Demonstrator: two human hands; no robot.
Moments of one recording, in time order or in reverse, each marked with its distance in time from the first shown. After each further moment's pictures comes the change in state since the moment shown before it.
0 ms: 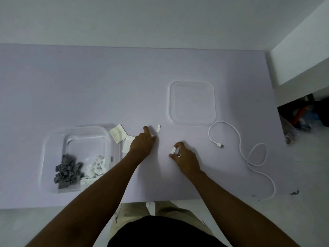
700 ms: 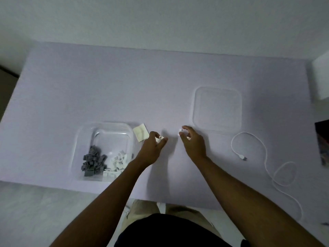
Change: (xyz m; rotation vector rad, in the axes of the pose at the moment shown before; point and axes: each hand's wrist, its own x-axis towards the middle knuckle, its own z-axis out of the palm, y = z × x) left_hand -0.045 -0.028 -0.039 -0.597 0.043 -0.062; right_hand 0.059 -0.062 0.008 0.246 0.093 -0.100
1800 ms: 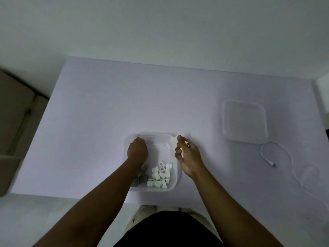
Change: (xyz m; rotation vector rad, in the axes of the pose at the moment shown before) left_hand 0.028 -0.108 -0.190 0.657 0.096 -0.164; right_hand -0.070 -0.179 0.135 1.033 -0.075 0.501
